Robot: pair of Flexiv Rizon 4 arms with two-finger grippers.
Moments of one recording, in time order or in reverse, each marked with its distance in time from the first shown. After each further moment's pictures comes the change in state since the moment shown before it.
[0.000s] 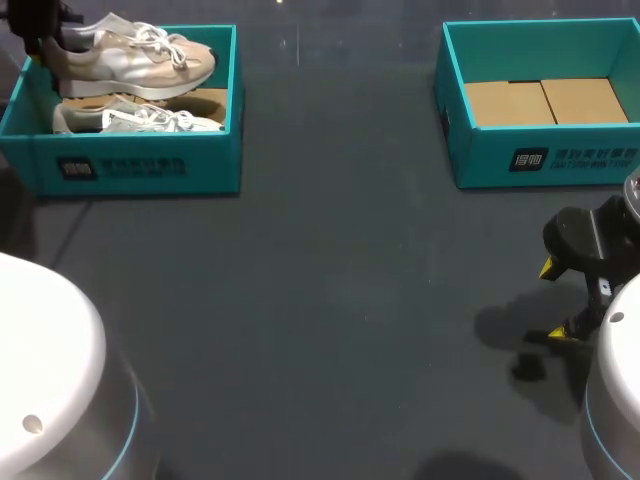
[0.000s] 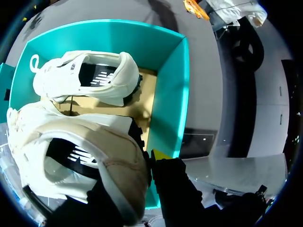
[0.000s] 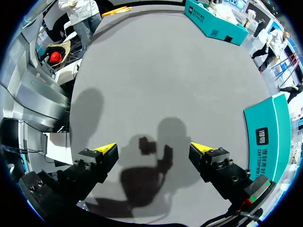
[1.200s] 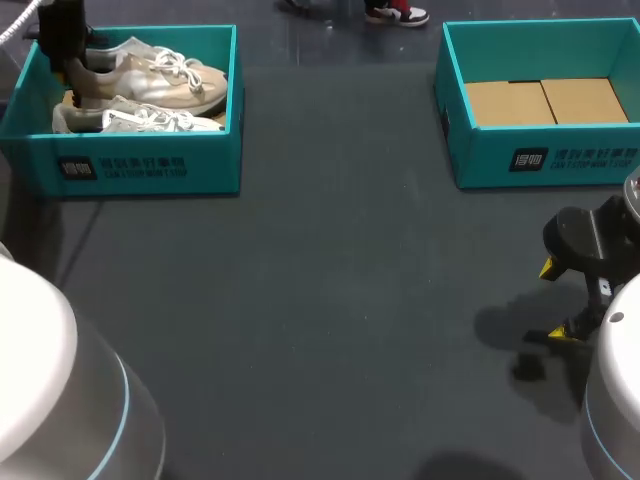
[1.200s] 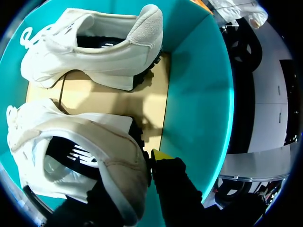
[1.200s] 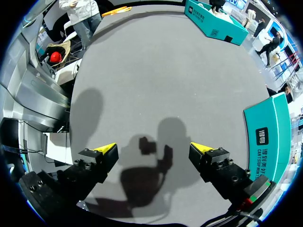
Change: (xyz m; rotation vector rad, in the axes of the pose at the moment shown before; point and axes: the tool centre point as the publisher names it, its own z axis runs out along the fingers) left arm -0.028 0.023 0.057 0.008 0.042 0.003; right arm 0.000 0.000 0.000 0.000 0.000 0.000
